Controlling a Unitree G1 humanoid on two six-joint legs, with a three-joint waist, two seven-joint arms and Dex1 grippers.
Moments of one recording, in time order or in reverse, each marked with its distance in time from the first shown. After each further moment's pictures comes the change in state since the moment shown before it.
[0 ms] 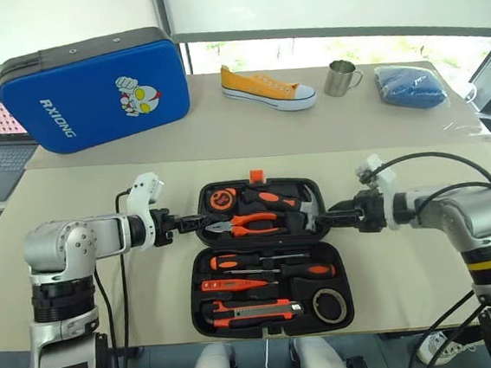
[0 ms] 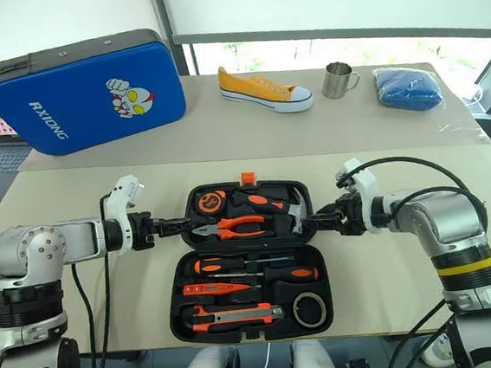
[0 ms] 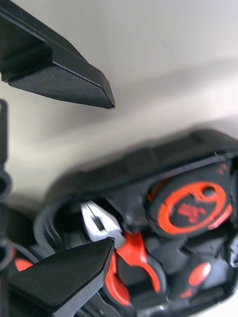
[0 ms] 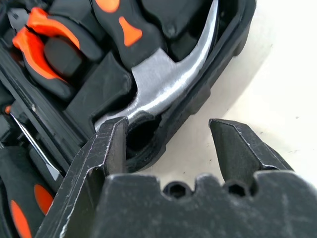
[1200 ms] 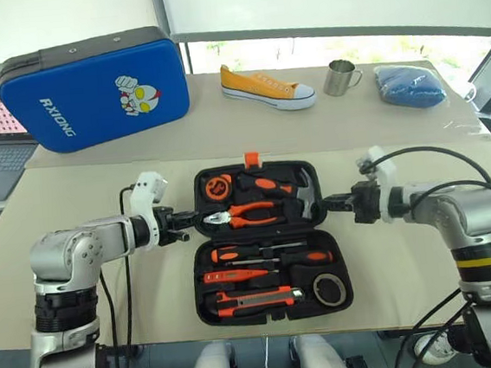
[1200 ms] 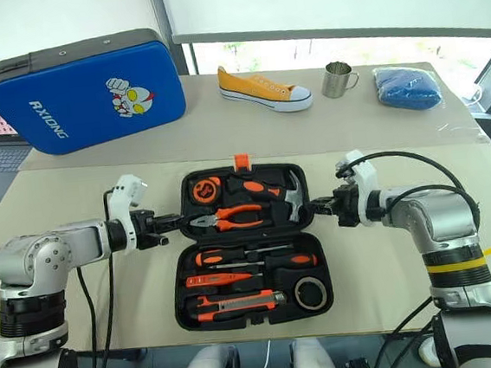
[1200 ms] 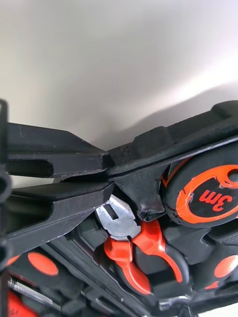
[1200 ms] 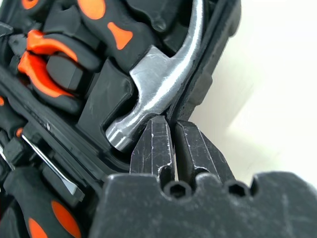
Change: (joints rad) left arm 0.036 -0.016 -0.025 -0.103 0.044 -0.268 -0.030; right arm -0.019 0.132 -0.152 -0.024 -0.032 -0.058 -0.103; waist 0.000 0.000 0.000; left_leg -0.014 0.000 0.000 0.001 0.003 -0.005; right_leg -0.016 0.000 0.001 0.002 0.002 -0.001
